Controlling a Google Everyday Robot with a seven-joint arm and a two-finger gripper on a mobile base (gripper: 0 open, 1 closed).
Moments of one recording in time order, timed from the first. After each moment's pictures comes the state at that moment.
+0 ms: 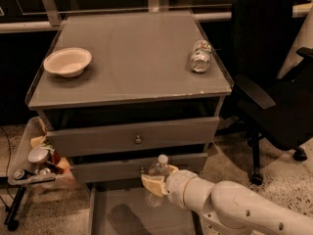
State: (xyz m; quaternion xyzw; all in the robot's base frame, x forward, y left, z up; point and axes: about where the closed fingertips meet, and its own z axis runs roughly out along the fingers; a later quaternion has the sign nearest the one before) arm 0.454 -0.010 0.621 -0.23 0.82 0.28 0.44
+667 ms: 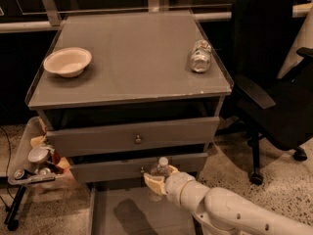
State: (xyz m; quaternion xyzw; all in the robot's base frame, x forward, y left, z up) arm 0.484 -0.018 0.572 -0.23 0.81 0.25 0.48
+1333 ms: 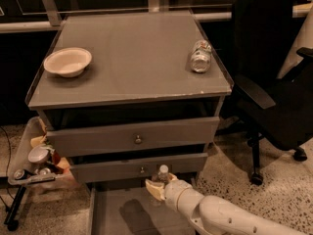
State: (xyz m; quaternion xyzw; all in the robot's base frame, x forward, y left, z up) arm 0.493 -0.021 0.503 -0.20 0.82 0.24 0.47
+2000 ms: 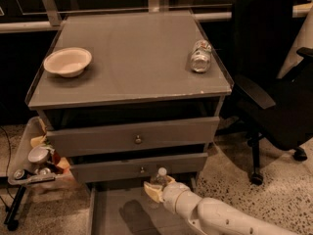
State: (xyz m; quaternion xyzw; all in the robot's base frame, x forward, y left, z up) arm 0.493 -0.016 0.487 -0.19 0.82 0.25 0.47
